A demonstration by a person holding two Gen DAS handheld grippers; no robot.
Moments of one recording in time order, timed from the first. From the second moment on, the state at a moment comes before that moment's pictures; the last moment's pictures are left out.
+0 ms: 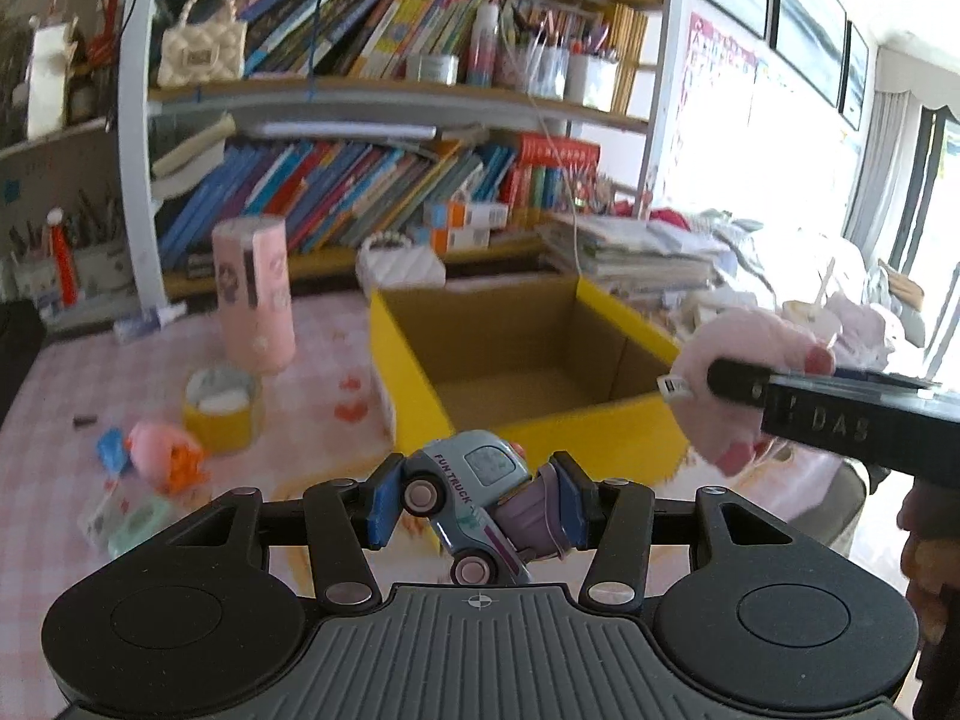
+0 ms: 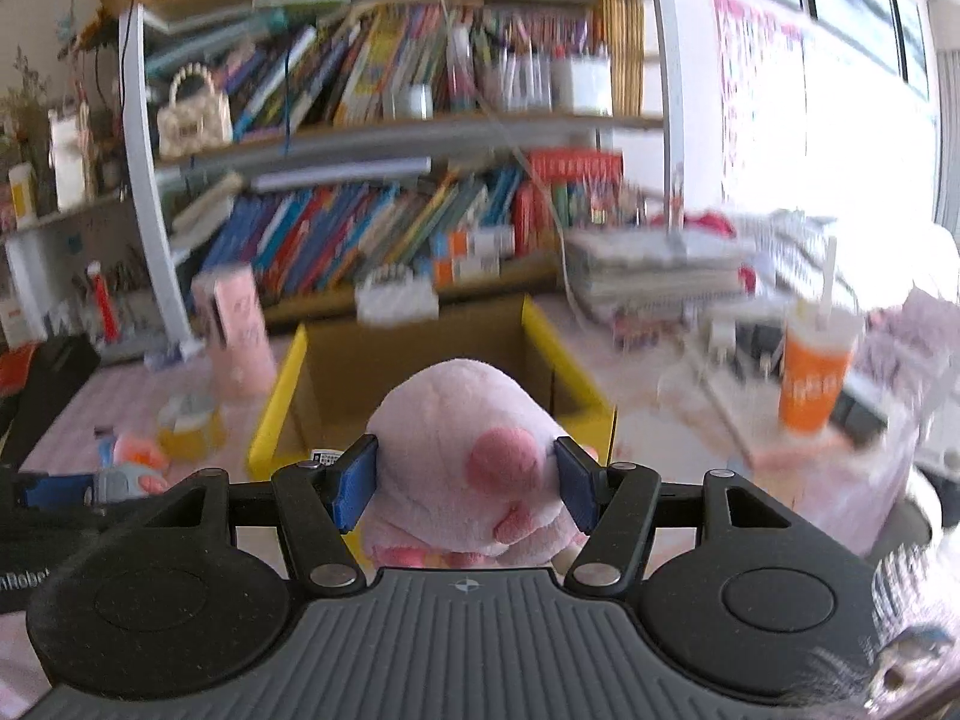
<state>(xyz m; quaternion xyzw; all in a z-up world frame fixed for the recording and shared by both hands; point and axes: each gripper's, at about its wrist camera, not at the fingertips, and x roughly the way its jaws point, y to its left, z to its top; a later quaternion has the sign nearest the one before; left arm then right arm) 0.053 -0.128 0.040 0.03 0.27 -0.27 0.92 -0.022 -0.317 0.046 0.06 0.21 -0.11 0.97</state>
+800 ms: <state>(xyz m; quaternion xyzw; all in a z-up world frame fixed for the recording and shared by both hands) 0.142 -0.223 0.030 0.03 0.28 -0.20 0.94 0.132 -0.405 0.002 0.05 0.26 0.03 0.96</state>
